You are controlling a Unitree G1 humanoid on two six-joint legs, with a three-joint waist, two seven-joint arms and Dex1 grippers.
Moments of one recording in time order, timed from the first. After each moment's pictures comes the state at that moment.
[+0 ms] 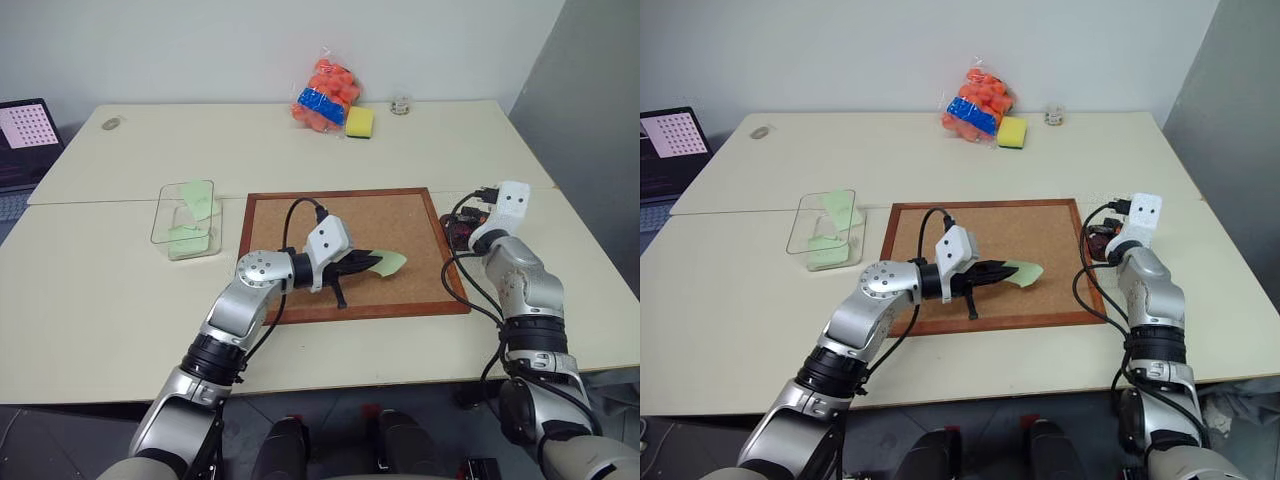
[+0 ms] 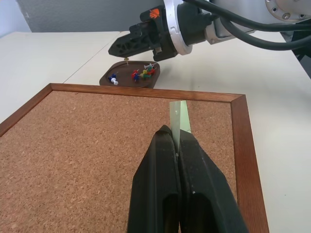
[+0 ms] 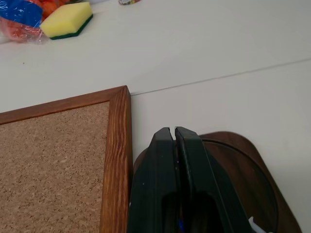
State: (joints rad) left arm -0.55 0.33 -0.27 0.09 -0.20 0.23 -0.92; right arm -0.65 -0.25 -0.30 0.36 0.26 0.49 0.09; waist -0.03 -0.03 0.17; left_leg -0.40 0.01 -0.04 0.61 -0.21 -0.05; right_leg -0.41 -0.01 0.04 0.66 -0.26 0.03
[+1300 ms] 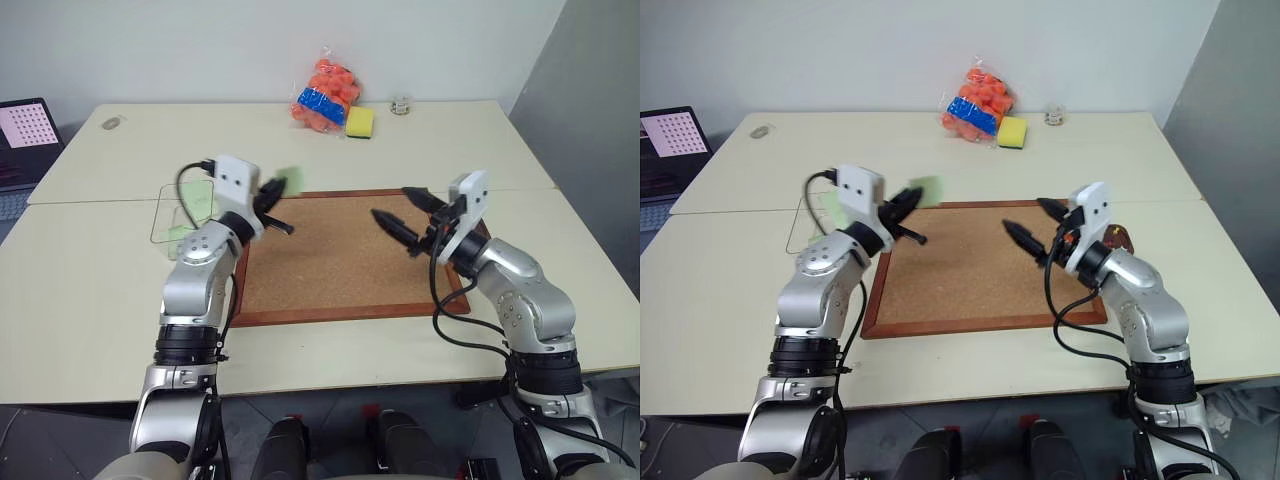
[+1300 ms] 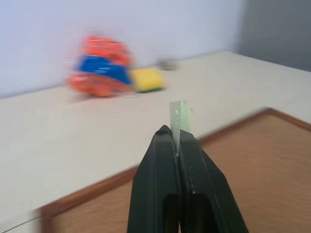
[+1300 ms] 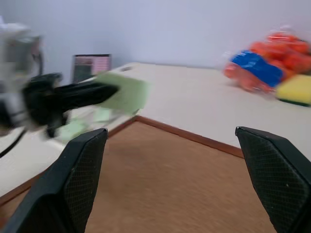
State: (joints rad) left arm -0.60 0.32 0.15 0.14 -0.16 0.29 -0.32; right arm -0.45 -0.31 0.01 -0.22 0.48 0.52 0.65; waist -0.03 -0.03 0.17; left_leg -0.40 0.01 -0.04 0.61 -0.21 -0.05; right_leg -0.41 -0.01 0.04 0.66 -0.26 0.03
